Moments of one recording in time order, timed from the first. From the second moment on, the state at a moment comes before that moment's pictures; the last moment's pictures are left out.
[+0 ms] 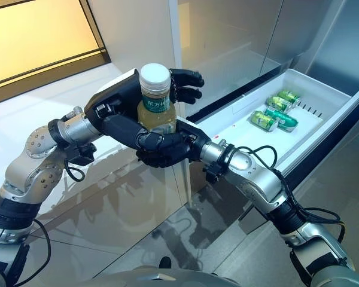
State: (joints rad) left arm -0.40 0.76 -0.11 -0.30 -0.82 0.07 -0.62; right arm -0.47 -0.57 0.51 -0.21 0.72 0.27 0.27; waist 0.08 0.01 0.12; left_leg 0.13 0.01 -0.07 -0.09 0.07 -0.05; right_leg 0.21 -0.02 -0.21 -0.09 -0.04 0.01
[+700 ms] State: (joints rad) left arm -0.22 0.76 0.05 -0.30 -0.84 0.03 -0.69; right arm -0.47 -0.61 0.41 -0.21 0.73 0.26 0.27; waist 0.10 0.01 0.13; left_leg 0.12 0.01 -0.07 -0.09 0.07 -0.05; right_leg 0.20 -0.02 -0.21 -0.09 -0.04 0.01
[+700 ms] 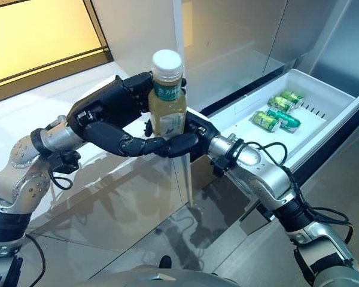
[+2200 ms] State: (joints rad) left arm 0.12 0.27 -0.25 -0.08 -1.89 0.69 -0.82; right arm -0.42 -0.71 0.15 -0.32 0.75 0.23 0.17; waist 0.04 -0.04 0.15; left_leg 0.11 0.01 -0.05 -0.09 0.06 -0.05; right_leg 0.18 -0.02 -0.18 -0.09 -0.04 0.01
